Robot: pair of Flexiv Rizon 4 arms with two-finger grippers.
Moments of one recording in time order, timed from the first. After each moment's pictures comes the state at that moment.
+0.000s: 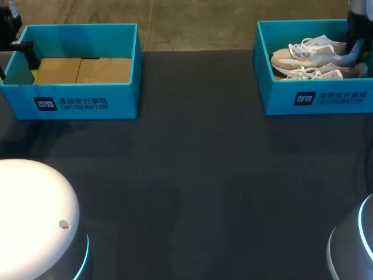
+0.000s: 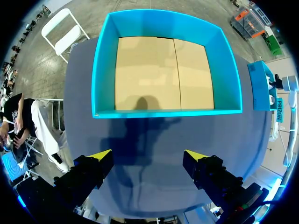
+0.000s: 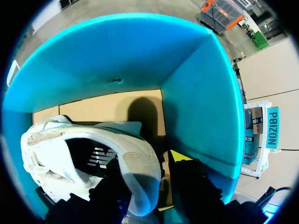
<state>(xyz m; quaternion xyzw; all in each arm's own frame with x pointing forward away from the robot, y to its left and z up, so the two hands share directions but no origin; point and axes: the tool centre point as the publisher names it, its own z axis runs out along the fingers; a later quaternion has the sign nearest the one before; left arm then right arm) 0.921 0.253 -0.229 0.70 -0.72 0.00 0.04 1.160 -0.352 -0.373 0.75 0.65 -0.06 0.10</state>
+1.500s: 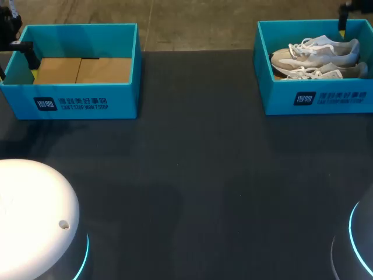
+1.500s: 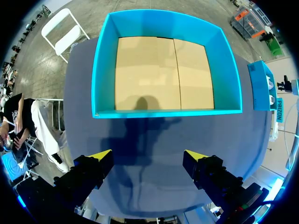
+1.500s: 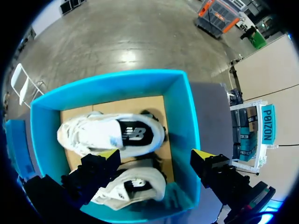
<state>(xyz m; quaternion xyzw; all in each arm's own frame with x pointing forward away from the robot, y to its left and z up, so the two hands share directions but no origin) 0.921 0.253 -0.229 0.70 -0.72 0.00 0.04 1.132 -0.309 -0.263 0.75 0.65 -0.03 0.11</state>
